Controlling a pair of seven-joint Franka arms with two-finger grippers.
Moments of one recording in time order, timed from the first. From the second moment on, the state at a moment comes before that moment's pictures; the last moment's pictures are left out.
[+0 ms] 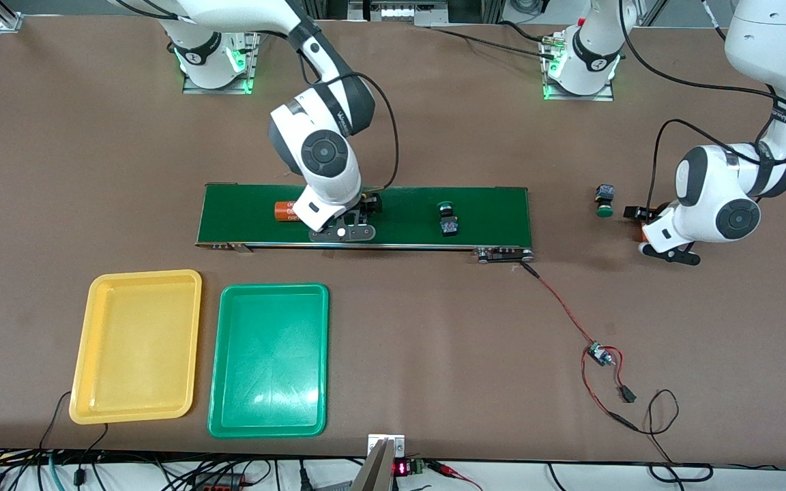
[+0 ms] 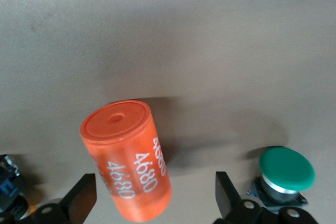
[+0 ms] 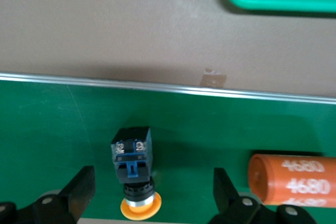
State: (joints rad) left arm 0.14 0.42 0.03 -2.17 0.18 2.22 0.24; right arm 0.77 0.57 -0.10 -1.62 0.12 2.07 0.56
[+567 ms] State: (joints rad) left arm 0.14 0.41 0.02 -2.13 0.18 2.28 0.33; right arm 0.78 0.64 -0.10 -1.62 0.12 2.10 0.56
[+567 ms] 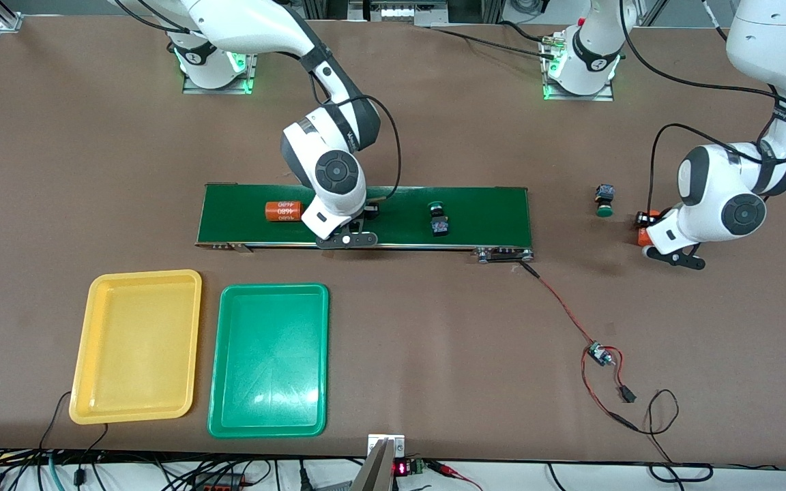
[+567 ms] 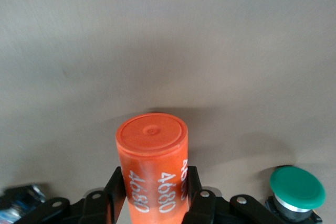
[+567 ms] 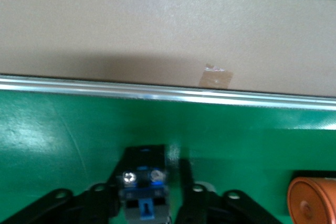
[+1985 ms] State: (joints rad) left arm 0.07 0.43 -0.62 -1.96 0.18 2.14 0.77; right arm 0.28 0.70 -0.25 -1.52 0.13 2.15 0.07
